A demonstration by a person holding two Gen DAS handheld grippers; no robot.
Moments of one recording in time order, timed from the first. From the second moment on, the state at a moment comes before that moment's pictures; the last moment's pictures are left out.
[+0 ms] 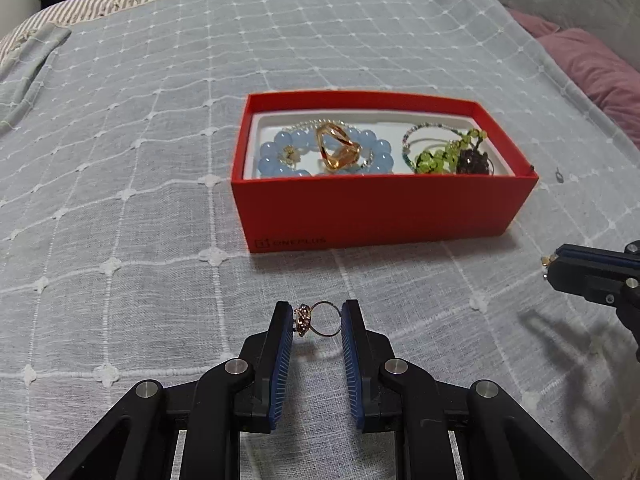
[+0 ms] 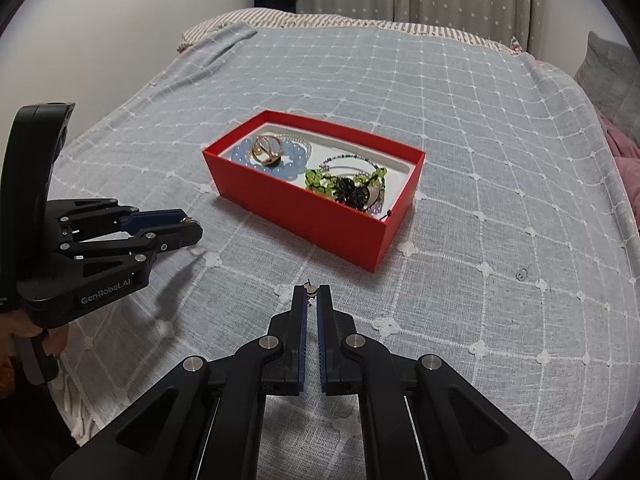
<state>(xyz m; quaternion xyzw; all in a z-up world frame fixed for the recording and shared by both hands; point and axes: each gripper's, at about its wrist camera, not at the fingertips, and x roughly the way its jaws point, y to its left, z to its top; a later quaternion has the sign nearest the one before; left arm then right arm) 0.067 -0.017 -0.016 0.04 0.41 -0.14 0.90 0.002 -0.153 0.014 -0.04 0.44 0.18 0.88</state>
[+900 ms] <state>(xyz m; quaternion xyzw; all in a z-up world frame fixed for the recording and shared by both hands) 0.118 -0.022 0.014 0.01 0.36 -0.10 0.93 0.075 -0.145 0.036 0.01 0.40 0.14 0.90</state>
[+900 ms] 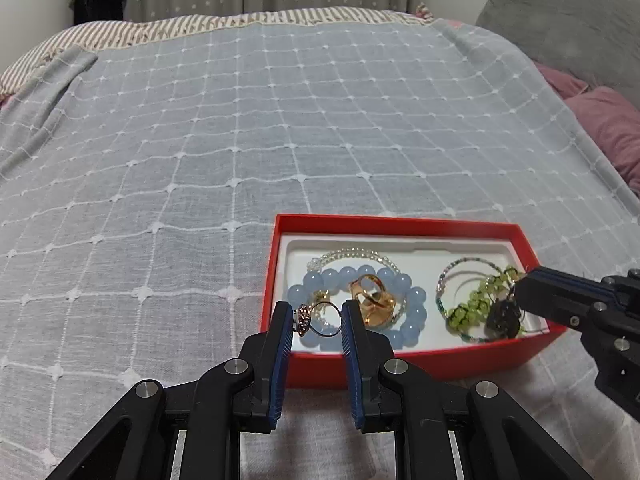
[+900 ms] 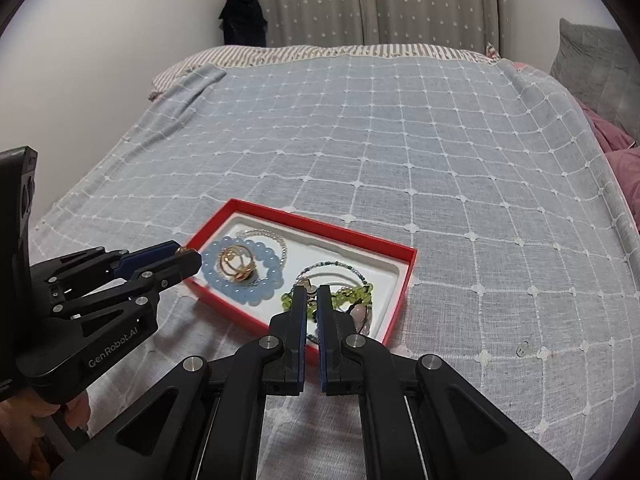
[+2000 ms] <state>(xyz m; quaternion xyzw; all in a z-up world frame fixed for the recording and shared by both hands) 0.119 -0.029 0.018 0.02 0.36 -0.10 0.93 0.073 -0.157 0.037 0.01 0.40 0.13 0.91</state>
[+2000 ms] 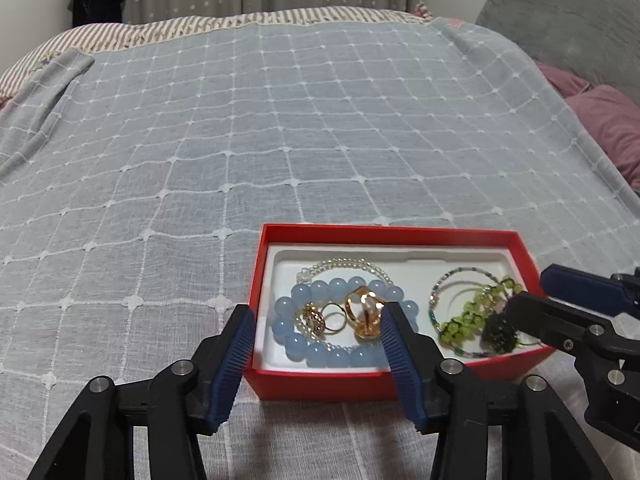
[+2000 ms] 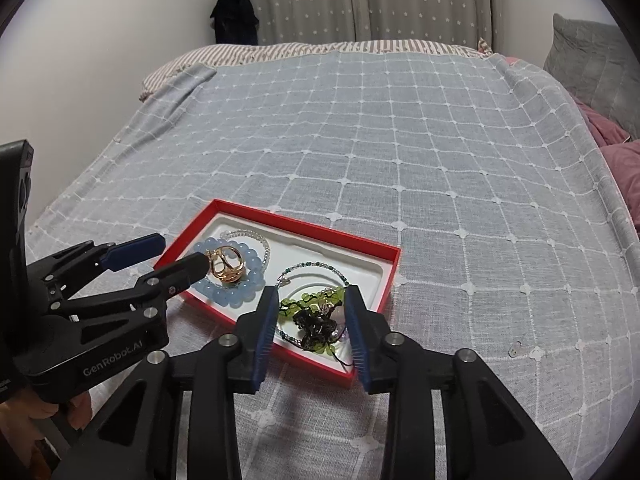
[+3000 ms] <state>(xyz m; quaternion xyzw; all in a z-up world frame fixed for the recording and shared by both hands) 0.043 0.006 -0.013 0.03 0.47 -0.04 0.88 -0.003 -0.159 0.008 -0.03 0.49 0.09 0.86</state>
